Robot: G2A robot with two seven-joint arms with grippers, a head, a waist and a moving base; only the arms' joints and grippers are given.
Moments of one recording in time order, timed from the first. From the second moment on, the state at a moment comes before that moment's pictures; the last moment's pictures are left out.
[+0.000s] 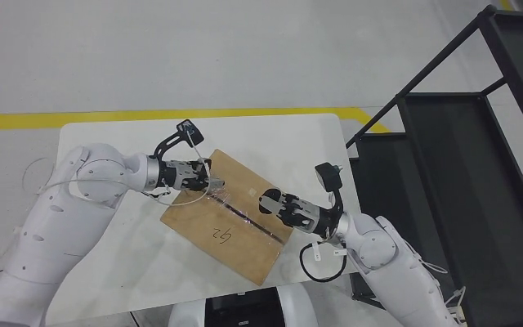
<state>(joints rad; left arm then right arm) 0.85 -0.95 -0.96 -1.59 0.21 -0.43 -1.13 -1.61 -1.10 1.30 -1.93 -0.07 -0.67 0.53</state>
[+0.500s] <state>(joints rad) 0.83 -0.96 -0.93 -1.55 0.21 -0.41 -1.13 -1.62 -1.09 1.29 -1.93 -0.09 -0.66 0.52</state>
